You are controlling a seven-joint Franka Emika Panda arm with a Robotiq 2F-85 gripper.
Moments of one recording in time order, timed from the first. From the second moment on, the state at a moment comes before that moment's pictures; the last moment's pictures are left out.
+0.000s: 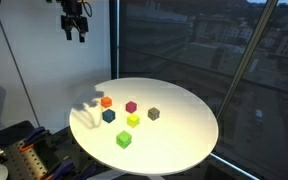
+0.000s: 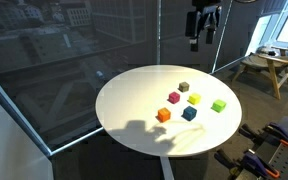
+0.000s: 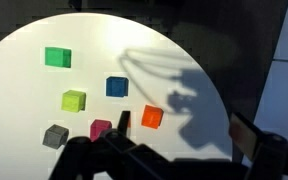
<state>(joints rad) 0.11 -0.22 0.21 -2.08 0.02 1.75 0.21</state>
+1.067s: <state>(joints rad) 0.11 -0.12 0.19 -2.05 0.01 1.96 0.21</state>
